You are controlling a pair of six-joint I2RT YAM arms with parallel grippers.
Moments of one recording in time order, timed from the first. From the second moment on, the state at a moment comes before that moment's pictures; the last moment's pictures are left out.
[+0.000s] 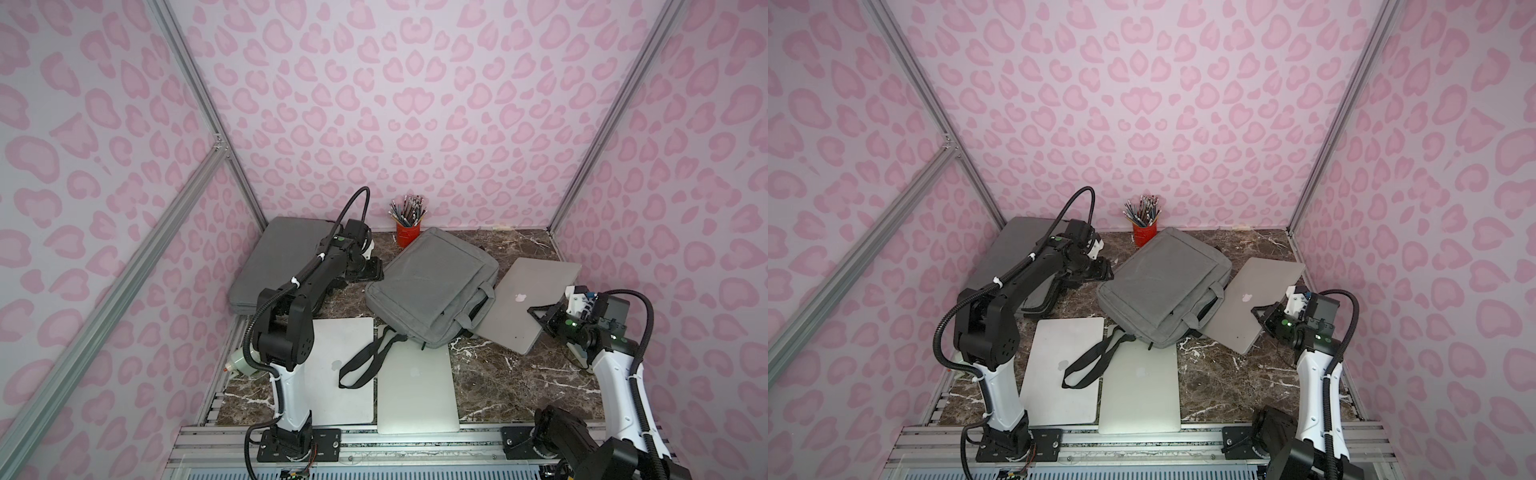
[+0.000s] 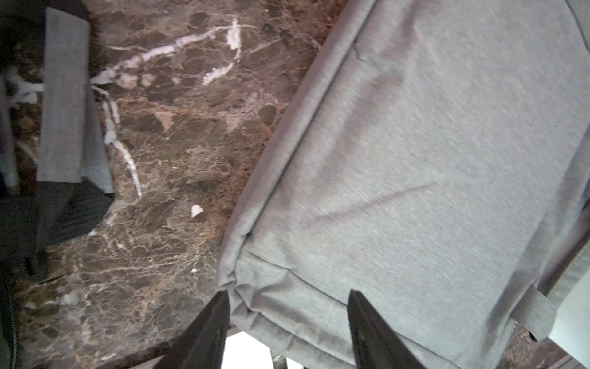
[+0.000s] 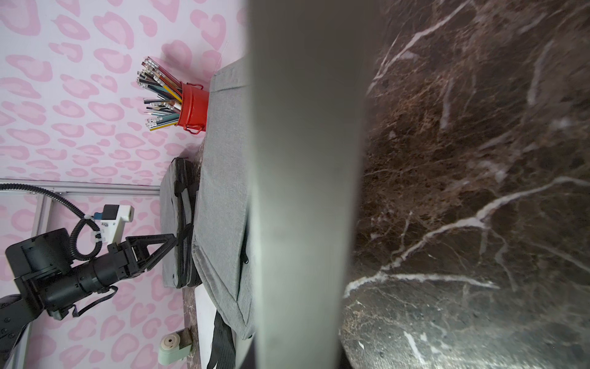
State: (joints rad) left arm -0.31 1.97 1.66 -0.85 0.24 -0.27; right arm -0.43 0.96 0.69 -0.56 -0.74 0.51
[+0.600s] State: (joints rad) left arm -0.26 2.04 1.50 -0.69 0.34 -0.34; right arm -0.42 0.98 0.65 -0.52 -0.77 0.53
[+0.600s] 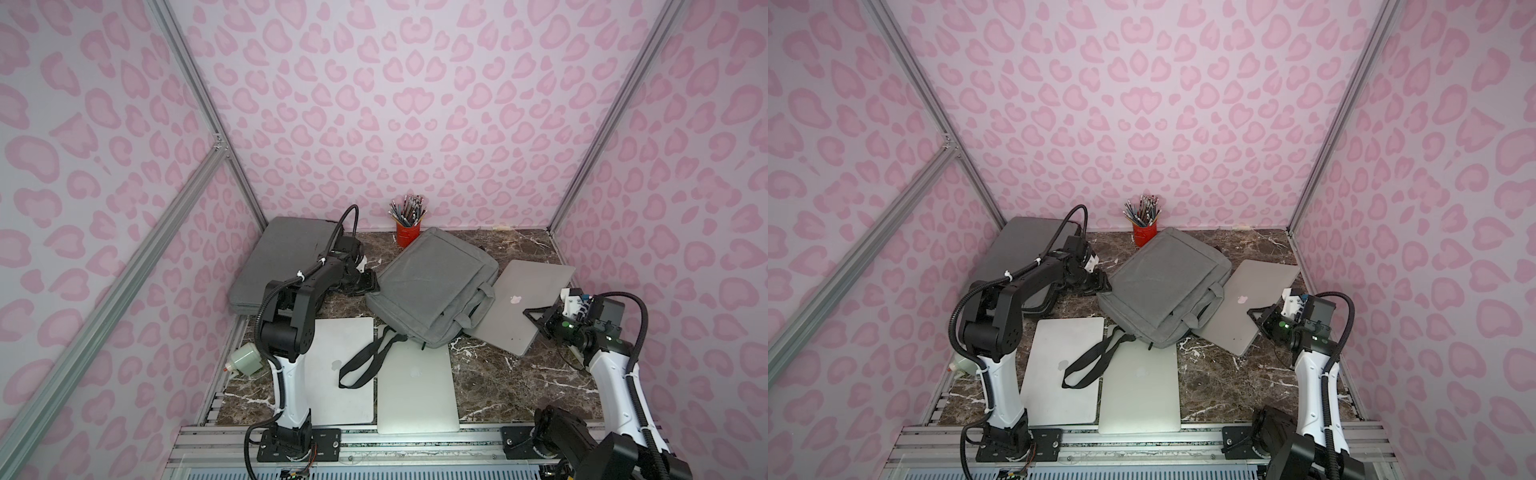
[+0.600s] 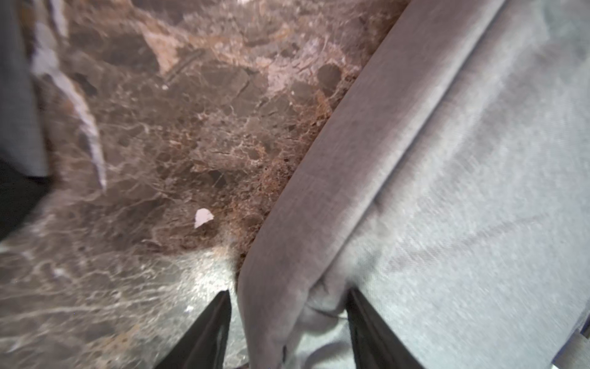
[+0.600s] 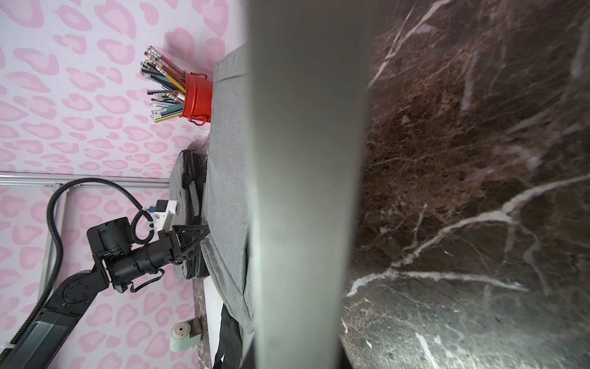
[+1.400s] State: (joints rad) left arm -0.35 1.76 1.34 -0.79 0.38 -0.35; right arm -0.43 0.99 0.72 -0.54 -0.73 0.51
